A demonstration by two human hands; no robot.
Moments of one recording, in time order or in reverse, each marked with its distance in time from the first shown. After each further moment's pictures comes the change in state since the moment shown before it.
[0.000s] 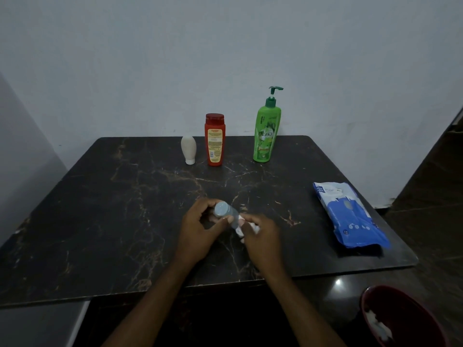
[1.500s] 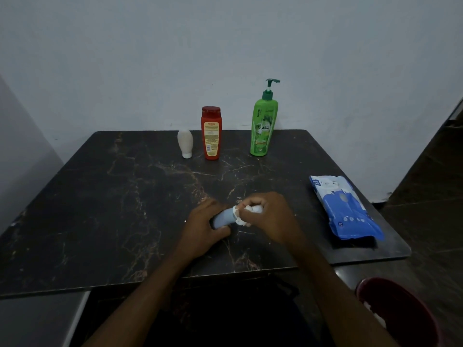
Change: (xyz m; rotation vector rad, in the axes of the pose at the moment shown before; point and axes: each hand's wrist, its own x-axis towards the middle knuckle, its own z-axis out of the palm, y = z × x) left_hand 0.003 -0.016 0.005 0.313 -0.256 0.161; right_hand 0.032 -0.033 -0.053 -0.268 -0.365 -0.196
